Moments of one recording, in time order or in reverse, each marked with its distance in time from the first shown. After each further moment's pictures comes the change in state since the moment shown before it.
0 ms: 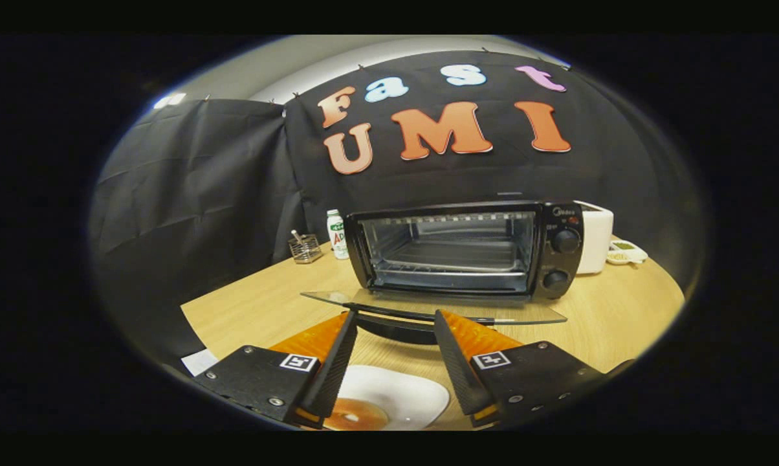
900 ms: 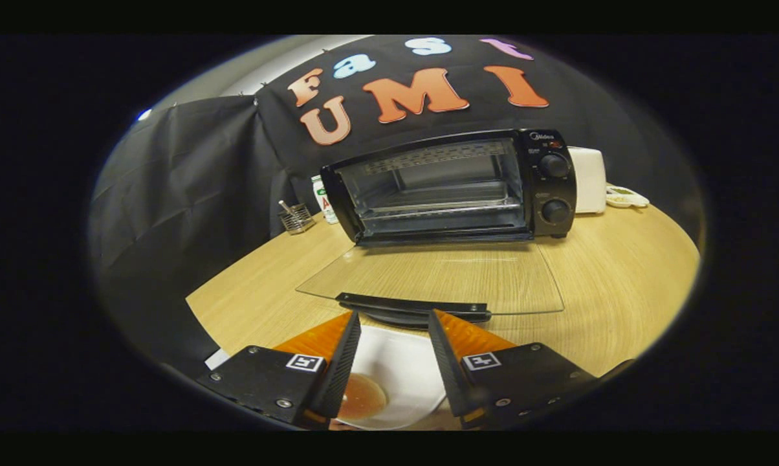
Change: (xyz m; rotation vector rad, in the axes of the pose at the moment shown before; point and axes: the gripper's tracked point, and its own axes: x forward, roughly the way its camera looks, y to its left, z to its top) arm -0.011 -0.011 -0.061 0.104 0.137 0.003
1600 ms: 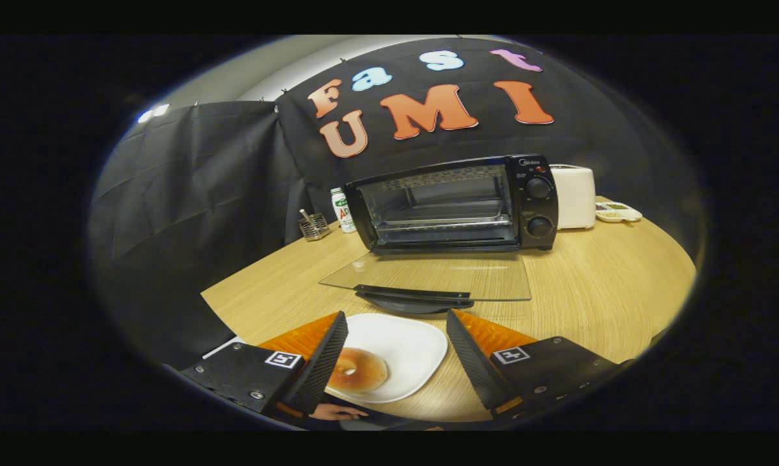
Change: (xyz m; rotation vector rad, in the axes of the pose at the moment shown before) arm -0.056 0.013 -0.006 -0.039 -0.033 0.066
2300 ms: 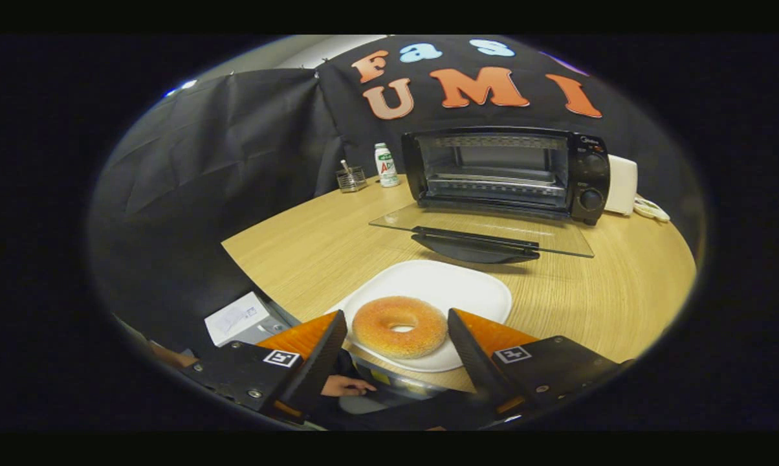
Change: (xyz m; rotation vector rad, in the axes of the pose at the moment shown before) arm -0.004 0.042 -0.061 -0.152 0.187 0.072
